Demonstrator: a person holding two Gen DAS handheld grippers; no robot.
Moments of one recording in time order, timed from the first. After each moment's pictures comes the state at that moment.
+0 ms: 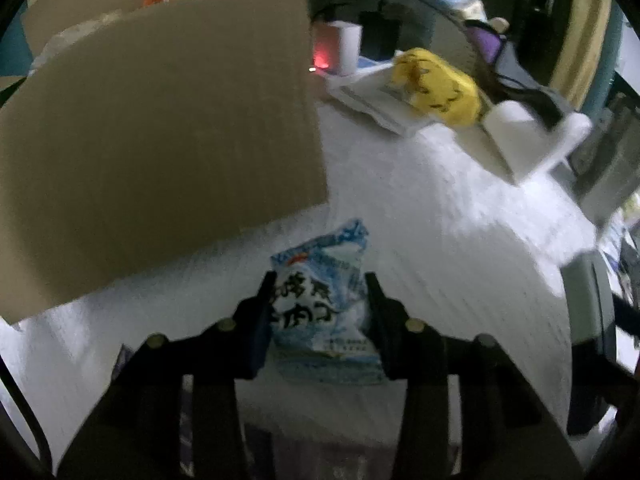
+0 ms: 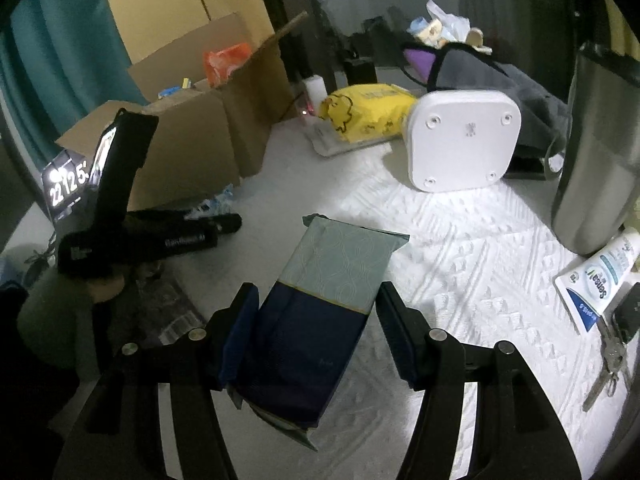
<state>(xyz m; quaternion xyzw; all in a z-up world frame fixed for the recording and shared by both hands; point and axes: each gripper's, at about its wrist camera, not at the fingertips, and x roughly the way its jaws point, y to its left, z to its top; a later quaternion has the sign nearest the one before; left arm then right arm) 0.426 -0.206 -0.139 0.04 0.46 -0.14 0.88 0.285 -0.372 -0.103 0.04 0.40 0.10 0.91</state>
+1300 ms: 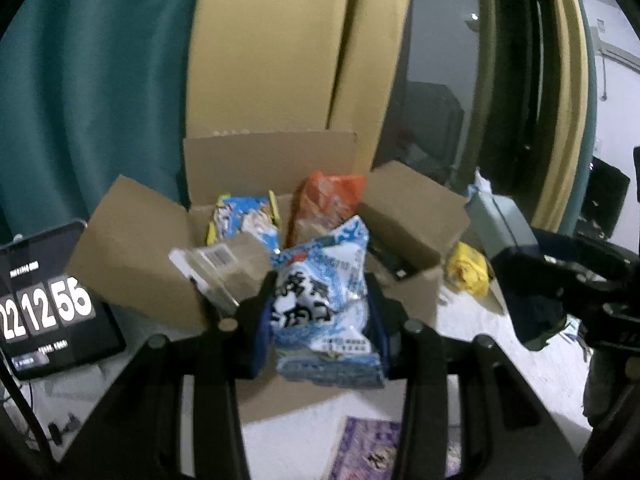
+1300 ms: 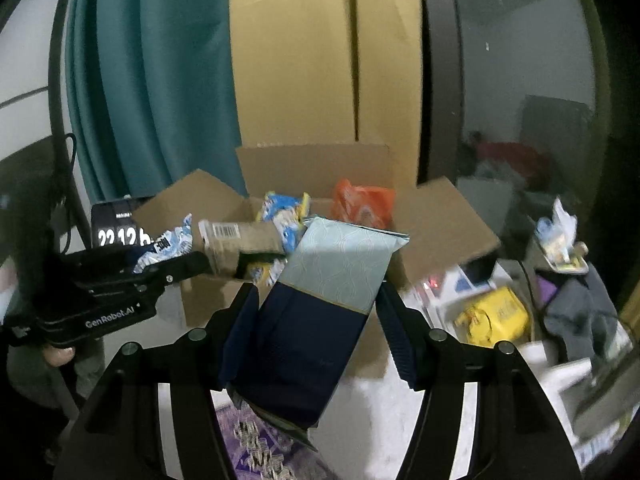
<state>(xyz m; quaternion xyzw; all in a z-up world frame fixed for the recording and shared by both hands) 0.403 -0.013 0.023 -0.02 0.25 -0.13 0.96 0.356 -0.203 0.032 -0.05 0.26 0.18 0.95</state>
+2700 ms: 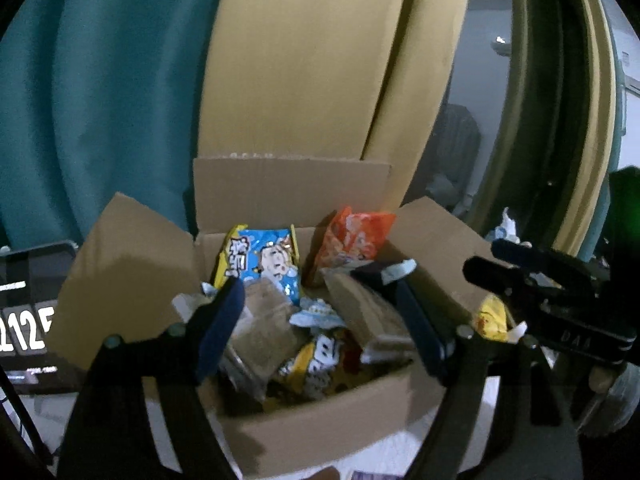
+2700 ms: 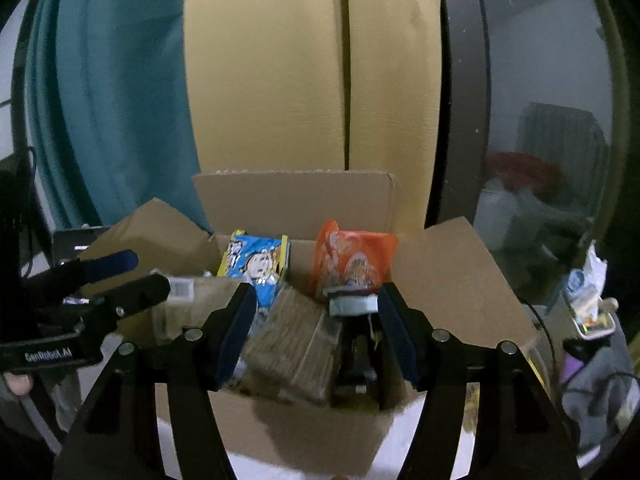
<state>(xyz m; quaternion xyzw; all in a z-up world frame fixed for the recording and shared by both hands) 0.452 -0.001 0.038 -0.06 0.24 -0.11 0.96 0.461 -0.188 0.034 -0.06 0.25 0.17 0.95</state>
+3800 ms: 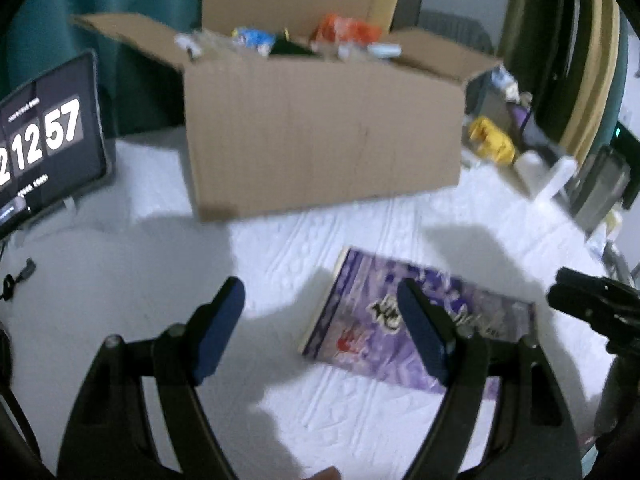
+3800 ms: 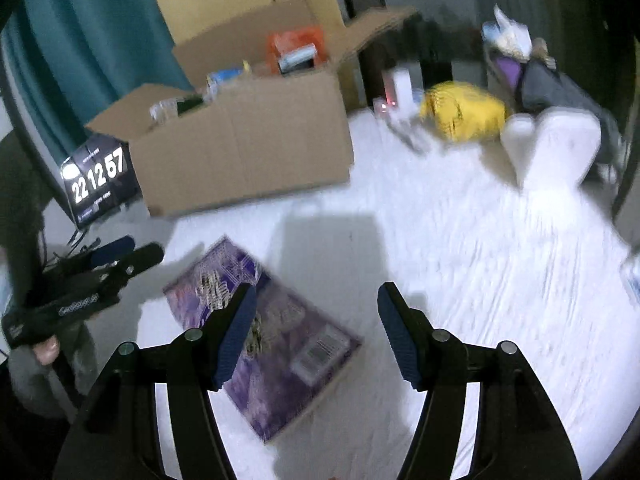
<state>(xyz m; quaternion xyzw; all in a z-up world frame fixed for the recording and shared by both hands) 0.342 -0.032 -0.114 -0.02 0.40 -0.09 0.91 0.287 -0.270 -0.104 0.06 0.42 0.12 0.90</state>
